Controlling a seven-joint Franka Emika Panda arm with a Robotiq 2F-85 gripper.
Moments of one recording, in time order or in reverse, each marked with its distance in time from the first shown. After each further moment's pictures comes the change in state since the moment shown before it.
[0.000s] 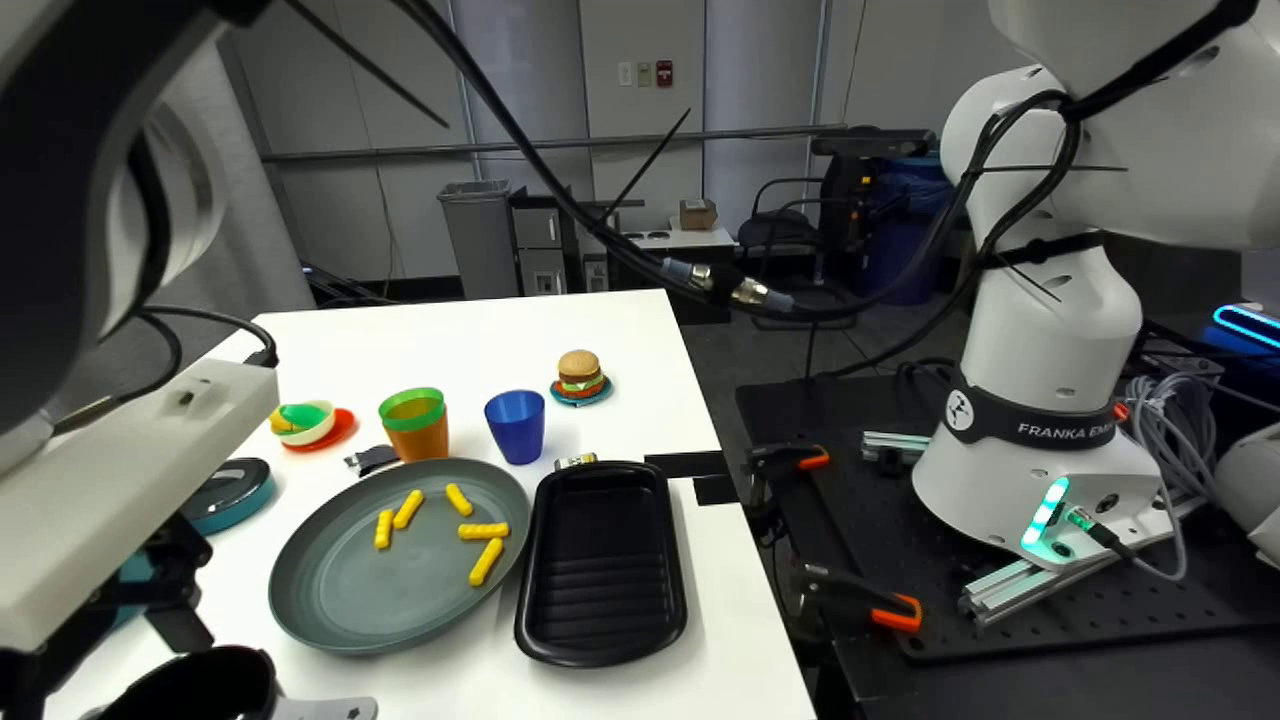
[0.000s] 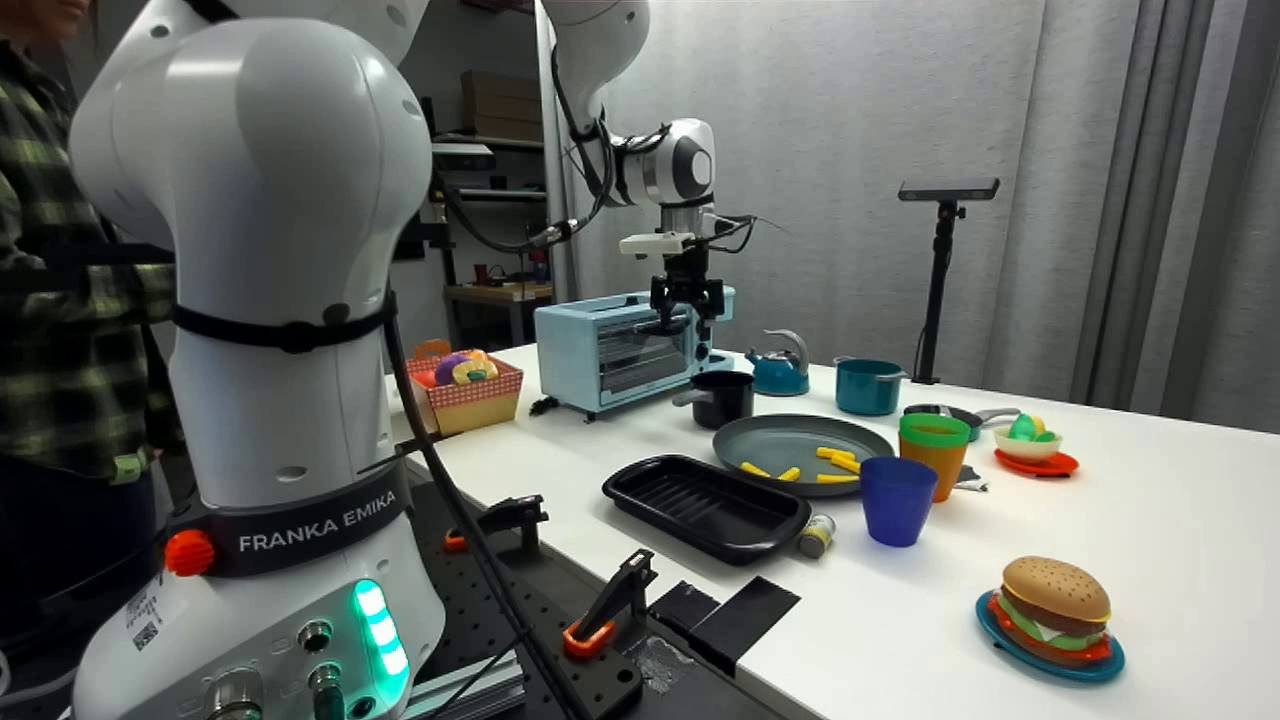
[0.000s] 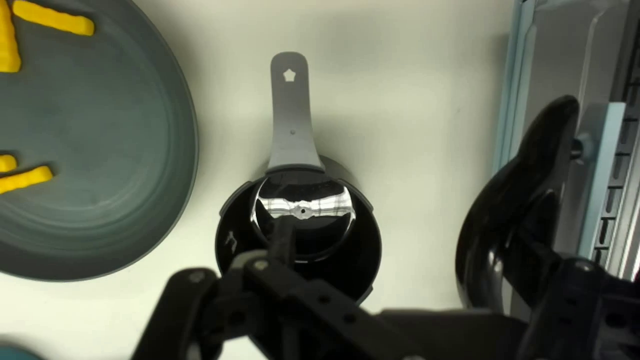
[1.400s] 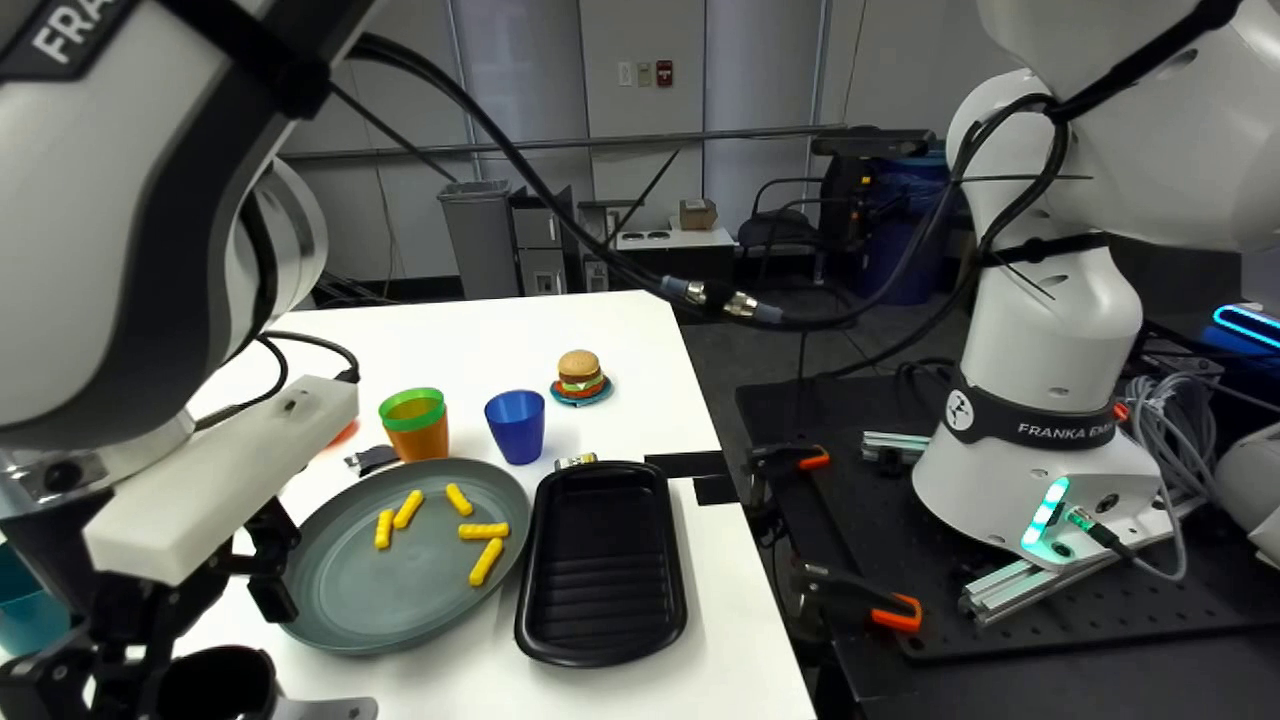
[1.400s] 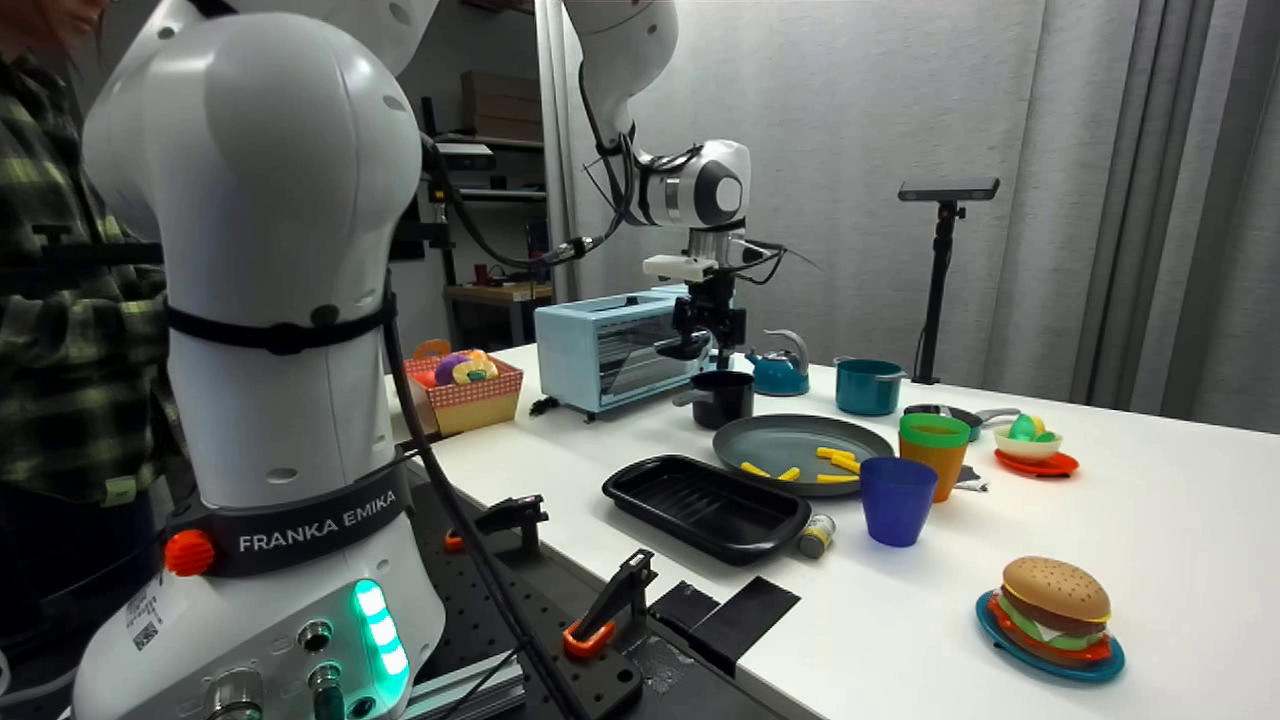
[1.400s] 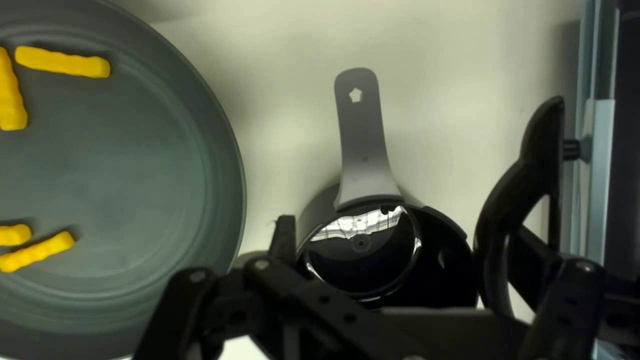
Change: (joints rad) arm -0.087 0.015 -0.003 -0.084 0.099 0.079 -0.046
